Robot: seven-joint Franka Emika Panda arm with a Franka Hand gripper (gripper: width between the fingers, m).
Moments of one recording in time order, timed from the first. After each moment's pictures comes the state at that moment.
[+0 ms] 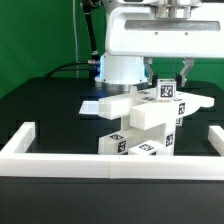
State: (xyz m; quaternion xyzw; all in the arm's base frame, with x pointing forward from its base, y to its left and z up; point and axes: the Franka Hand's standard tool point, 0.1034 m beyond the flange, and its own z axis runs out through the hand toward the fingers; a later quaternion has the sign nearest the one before) arm 0.590 0.037 0.129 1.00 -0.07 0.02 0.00
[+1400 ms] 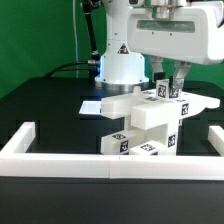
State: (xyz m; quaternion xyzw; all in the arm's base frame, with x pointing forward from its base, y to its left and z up) arm 0.590 0.039 0.127 0.86 -0.51 0.01 -0.01
